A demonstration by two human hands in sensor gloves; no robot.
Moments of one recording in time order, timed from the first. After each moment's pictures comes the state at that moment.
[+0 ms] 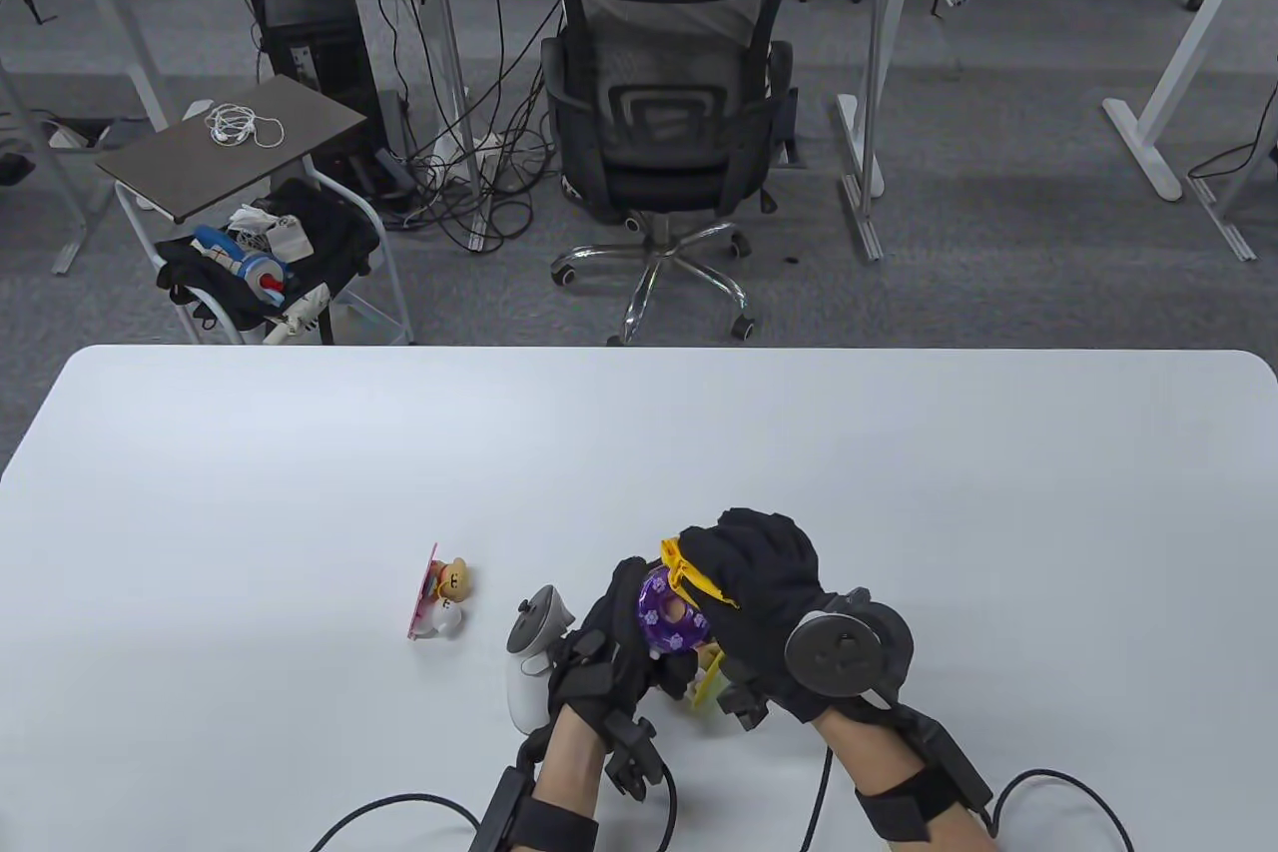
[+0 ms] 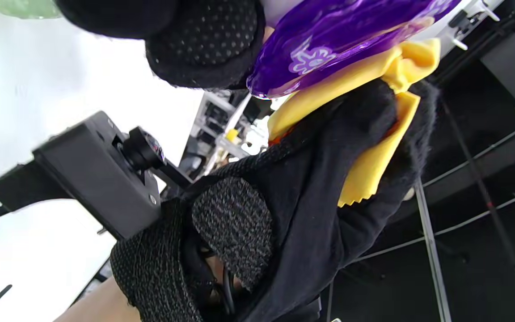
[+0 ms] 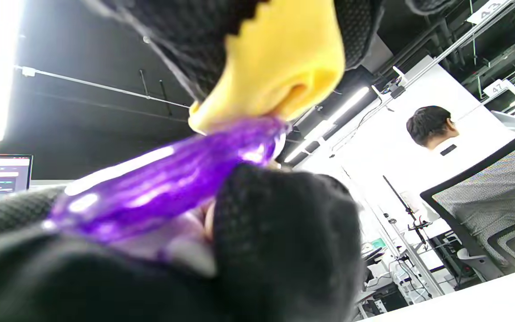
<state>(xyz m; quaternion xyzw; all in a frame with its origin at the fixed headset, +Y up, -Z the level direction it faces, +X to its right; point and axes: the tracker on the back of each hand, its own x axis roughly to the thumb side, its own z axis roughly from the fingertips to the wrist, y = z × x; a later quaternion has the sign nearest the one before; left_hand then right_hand) -0.067 -0.780 -0.357 -0.23 -0.11 0.84 0.48 0.120 -0.684 -0.349 0.29 -0.26 0.85 0.35</state>
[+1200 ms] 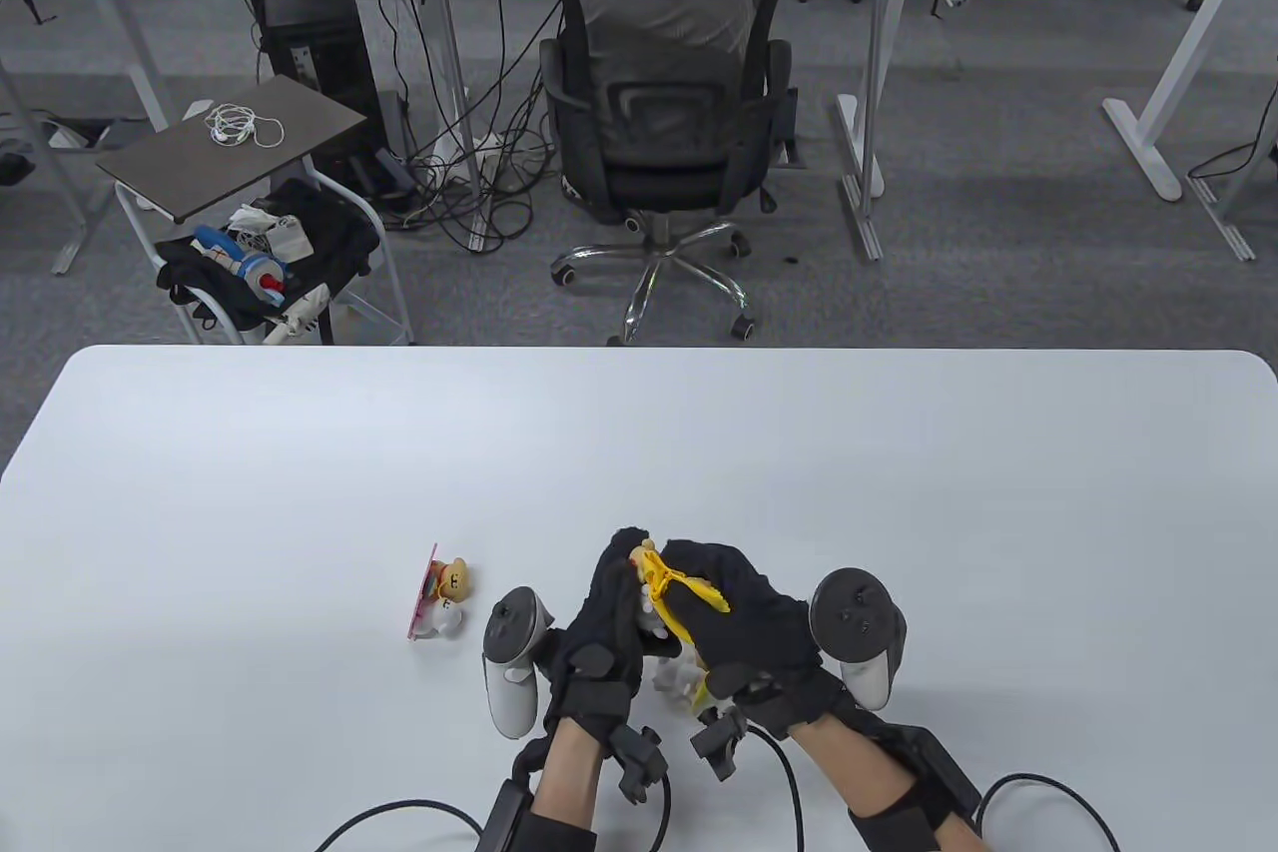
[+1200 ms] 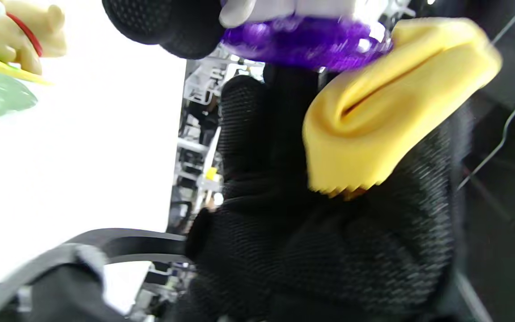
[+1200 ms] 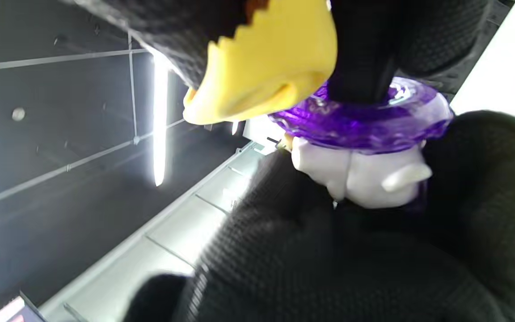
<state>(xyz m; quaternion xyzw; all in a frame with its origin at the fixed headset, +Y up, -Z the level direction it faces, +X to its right) -0.087 -0.780 -0.355 -0.13 -0.11 0.81 0.56 0.114 -0.692 -0.353 0.19 -0.03 0.77 0.61</state>
